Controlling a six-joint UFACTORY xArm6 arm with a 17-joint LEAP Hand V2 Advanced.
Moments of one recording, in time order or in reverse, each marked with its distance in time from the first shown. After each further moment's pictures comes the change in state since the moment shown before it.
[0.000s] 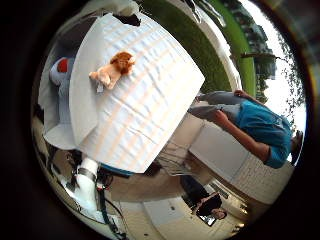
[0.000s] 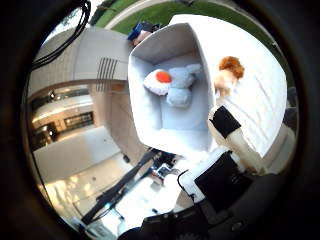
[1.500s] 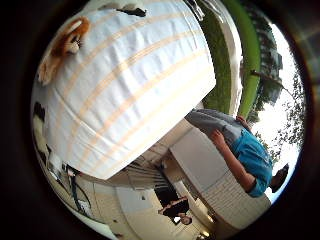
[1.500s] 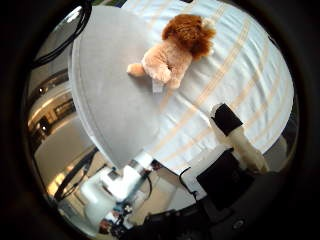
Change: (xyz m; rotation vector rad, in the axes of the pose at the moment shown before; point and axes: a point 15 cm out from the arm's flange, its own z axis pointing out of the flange) arm 0.036 -0.080 0.159 -0.216 -0.009 -0.195
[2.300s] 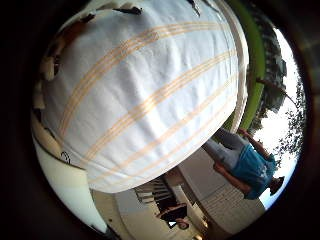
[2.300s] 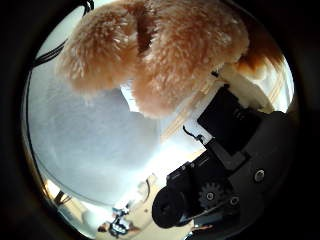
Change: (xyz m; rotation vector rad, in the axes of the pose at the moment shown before) arm -0.012 -0.030 0.020 0.096 -0.069 0.013
